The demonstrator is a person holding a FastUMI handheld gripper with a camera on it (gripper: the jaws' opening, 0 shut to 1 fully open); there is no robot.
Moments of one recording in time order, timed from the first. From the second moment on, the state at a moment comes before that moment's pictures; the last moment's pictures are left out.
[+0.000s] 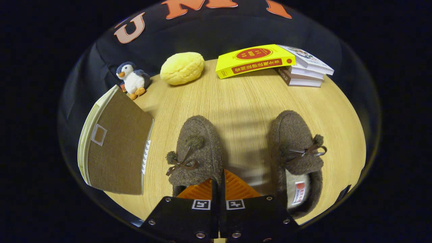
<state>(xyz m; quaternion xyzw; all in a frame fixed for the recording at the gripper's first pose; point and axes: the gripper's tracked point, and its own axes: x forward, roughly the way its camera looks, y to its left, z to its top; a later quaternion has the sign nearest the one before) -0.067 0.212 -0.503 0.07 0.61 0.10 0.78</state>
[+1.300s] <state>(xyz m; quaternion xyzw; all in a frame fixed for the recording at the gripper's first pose) -0.026 0.468 -0.327 0.17 0.60 0.17 0.76</state>
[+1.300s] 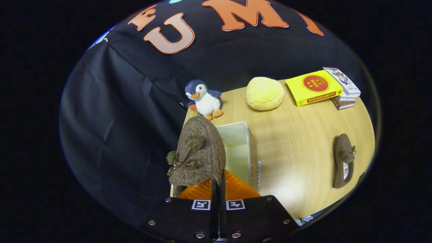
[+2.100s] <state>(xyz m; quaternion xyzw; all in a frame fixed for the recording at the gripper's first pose) -0.070 0.538 -0.462 0.11 0.70 0.11 0.69</state>
